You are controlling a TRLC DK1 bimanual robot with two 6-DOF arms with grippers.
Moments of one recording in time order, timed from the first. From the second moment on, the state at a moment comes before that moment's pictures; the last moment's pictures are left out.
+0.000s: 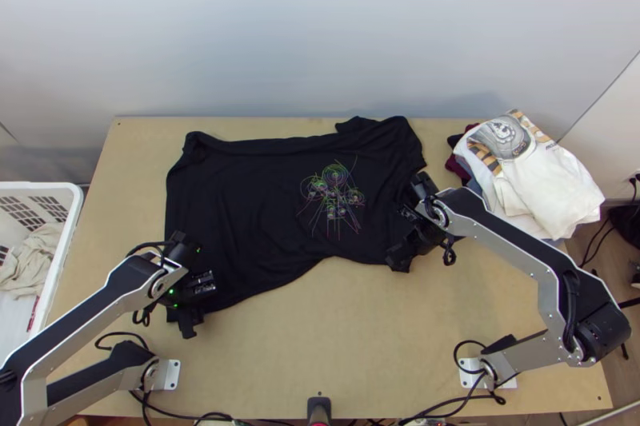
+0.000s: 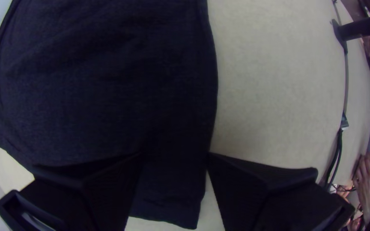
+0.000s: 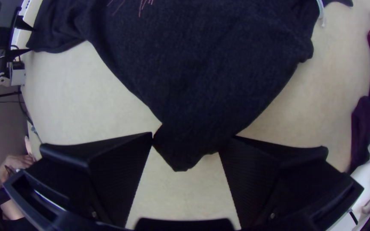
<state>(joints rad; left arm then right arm) -0.39 1.14 0.58 -0.88 0.02 0.81 0.48 1.60 1.05 -0.92 -0.23 -0.11</state>
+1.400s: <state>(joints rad) 0.25 1.12 1.41 -1.40 0.41 0.85 0.52 1.27 1.65 -1.36 -0.45 -0.10</state>
